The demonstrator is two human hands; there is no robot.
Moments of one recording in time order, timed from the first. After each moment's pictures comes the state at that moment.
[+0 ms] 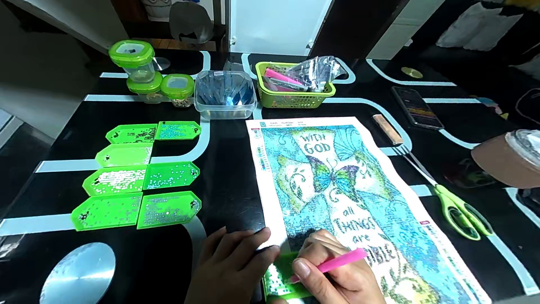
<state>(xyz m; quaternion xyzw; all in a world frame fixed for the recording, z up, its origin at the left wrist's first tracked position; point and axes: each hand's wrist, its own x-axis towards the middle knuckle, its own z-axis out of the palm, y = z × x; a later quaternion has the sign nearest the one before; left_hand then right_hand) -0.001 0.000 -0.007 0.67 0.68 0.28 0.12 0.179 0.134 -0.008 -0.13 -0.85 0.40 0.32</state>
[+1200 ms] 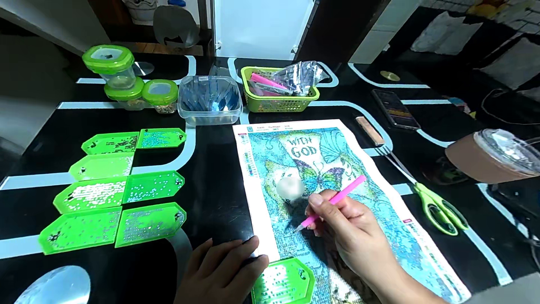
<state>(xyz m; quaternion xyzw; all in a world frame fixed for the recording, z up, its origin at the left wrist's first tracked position) -0.005 0.000 0.001 0.68 0.67 0.26 0.16 0.176 0.185 0.005 -0.30 -0.70 0.54 0.36</state>
